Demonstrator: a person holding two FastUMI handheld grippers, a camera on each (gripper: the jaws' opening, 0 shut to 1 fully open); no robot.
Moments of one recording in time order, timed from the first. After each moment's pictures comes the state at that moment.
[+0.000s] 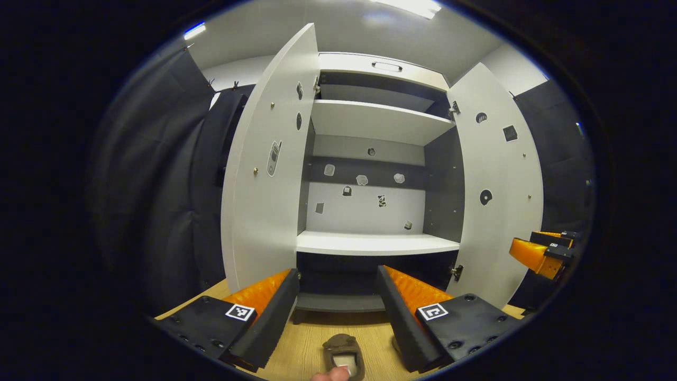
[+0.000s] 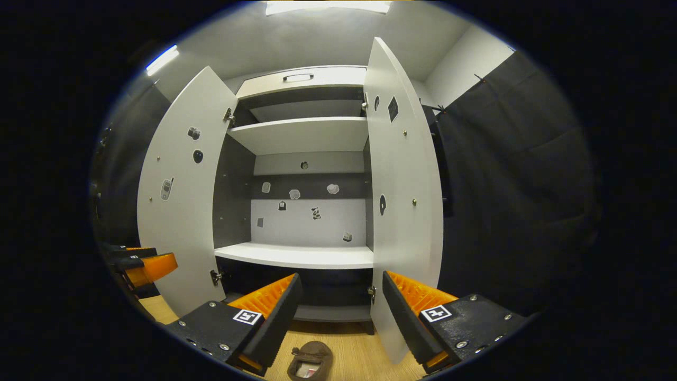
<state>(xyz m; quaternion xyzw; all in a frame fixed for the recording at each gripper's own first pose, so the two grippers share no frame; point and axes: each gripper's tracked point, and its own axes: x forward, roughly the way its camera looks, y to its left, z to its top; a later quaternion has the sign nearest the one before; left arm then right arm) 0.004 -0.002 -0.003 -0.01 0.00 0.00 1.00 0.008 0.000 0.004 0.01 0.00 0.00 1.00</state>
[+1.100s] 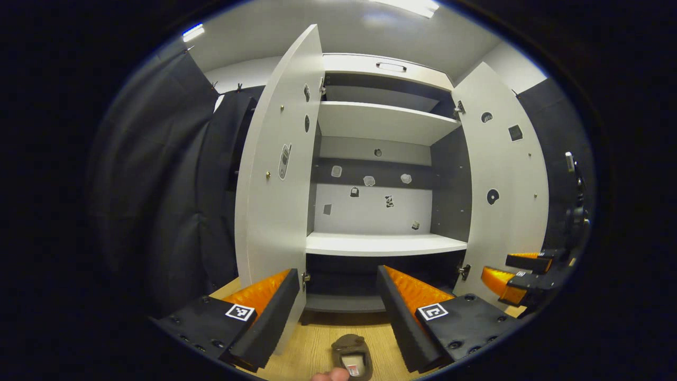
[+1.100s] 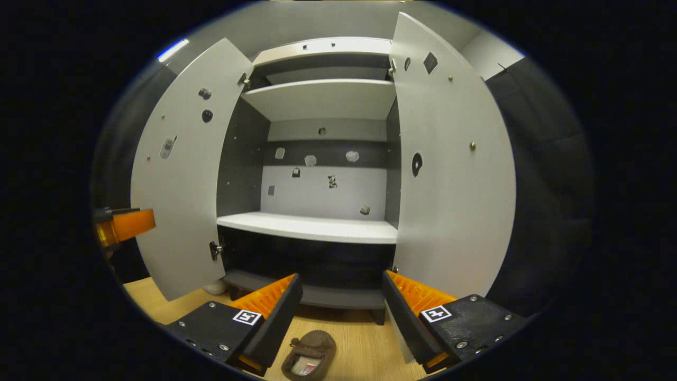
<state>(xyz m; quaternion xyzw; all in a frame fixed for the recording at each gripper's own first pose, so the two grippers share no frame) 0.003 0.014 0.001 0.00 0.00 0.01 1.00 0.050 0.033 -0.107 -0.02 0.11 0.05 0.99</state>
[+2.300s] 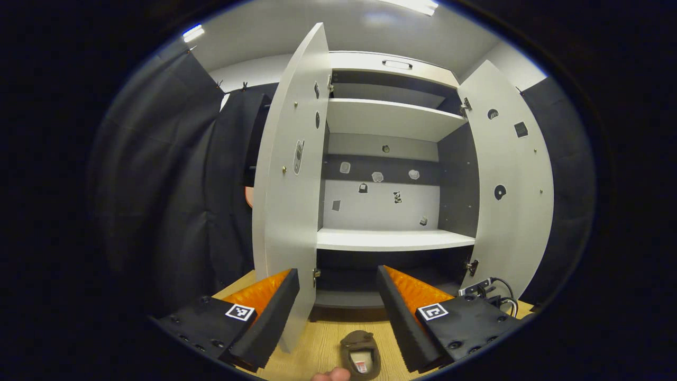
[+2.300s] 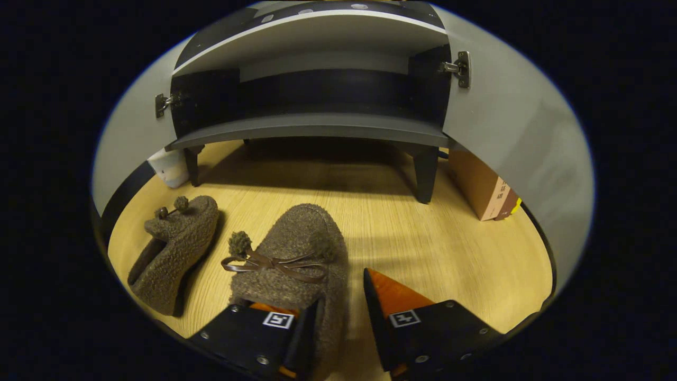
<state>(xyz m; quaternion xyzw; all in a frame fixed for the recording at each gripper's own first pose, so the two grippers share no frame) -0.005 0.031 -0.004 0.00 0.01 0.04 1.00 0.047 0.045 -0.397 -0.02 0.41 0.06 0.91</state>
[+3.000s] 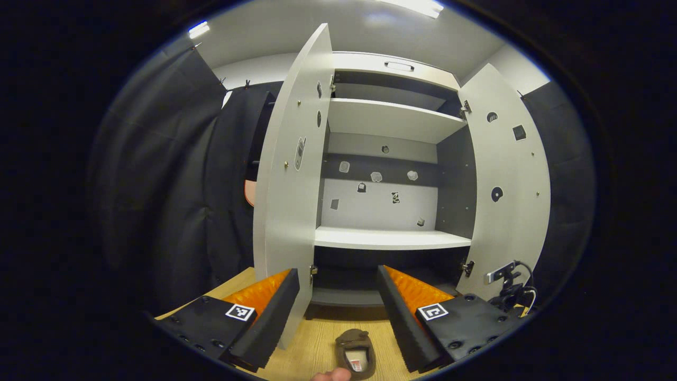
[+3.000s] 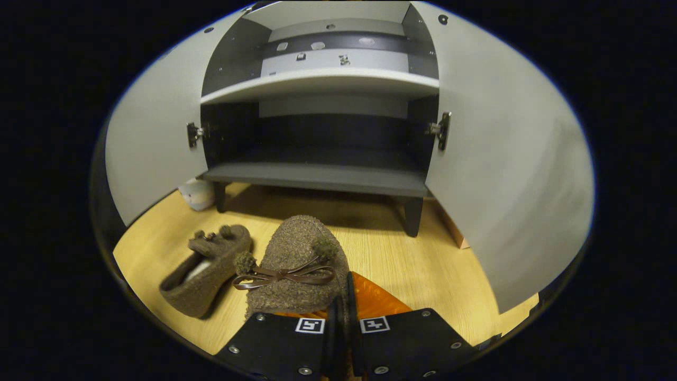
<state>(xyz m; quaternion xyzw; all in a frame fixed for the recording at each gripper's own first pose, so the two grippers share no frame) -0.009 0.022 -0.012 -0.01 0.01 0.02 1.00 0.032 0.052 -0.274 0.00 0.29 0.07 0.95</state>
